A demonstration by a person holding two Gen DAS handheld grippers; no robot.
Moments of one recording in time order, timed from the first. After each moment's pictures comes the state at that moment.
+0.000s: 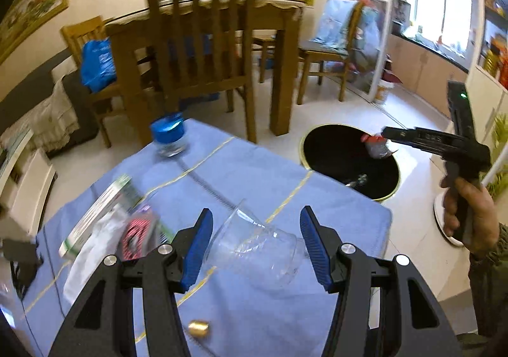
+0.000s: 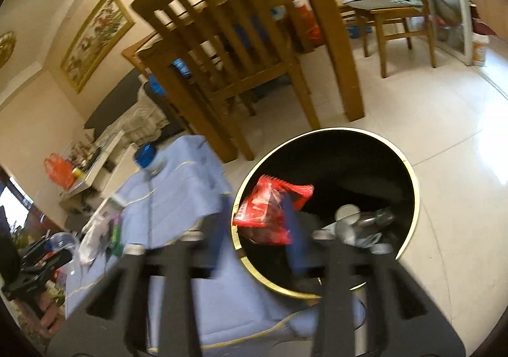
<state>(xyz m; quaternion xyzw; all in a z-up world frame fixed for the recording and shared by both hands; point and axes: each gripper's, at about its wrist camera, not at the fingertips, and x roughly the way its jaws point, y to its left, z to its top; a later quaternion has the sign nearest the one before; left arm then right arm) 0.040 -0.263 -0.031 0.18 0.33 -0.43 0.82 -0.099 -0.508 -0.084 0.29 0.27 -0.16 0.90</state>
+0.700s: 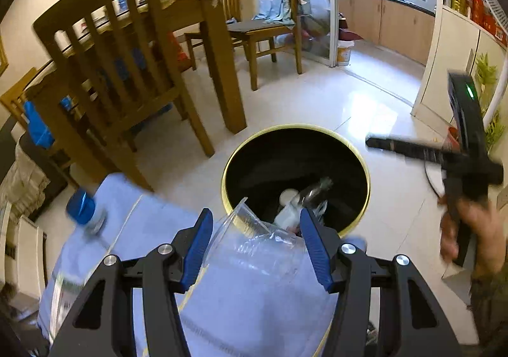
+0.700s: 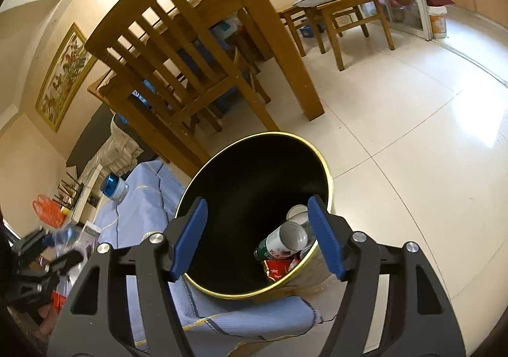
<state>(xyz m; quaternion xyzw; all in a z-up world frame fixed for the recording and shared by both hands) 0.003 -0.438 -0.035 0.29 0.31 -0.49 0.76 -0.175 -0.579 -0.115 0.35 0.24 -0.23 0.88</state>
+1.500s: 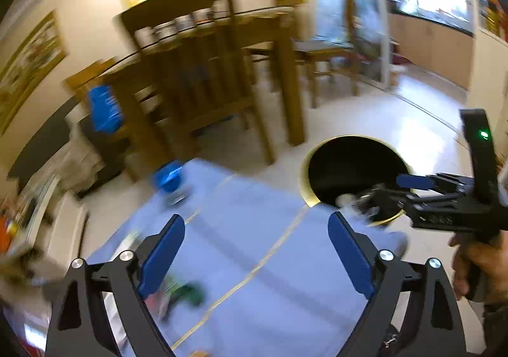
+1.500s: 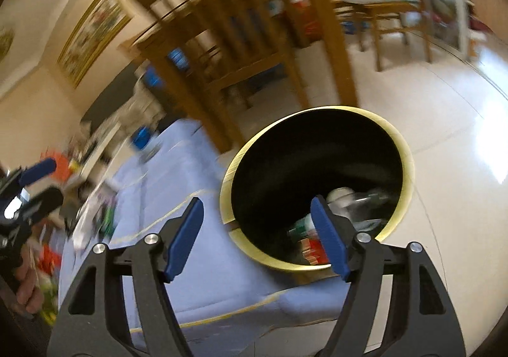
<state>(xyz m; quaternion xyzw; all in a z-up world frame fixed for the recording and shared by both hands) 0.015 -0.304 -0.008 0.26 0.27 -0.37 0.85 -0.101 -0.457 -0.097 0.26 0.30 -0.13 0.91</state>
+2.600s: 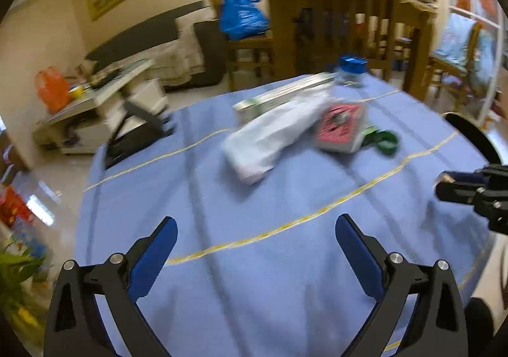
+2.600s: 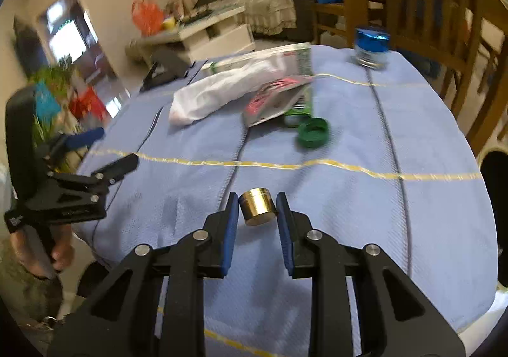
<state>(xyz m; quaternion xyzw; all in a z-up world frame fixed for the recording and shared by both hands) 0.052 -0.073 -0.089 0.14 0.36 -0.17 0.91 0.012 -0.221 -0.104 0.09 0.41 0.11 0.90</state>
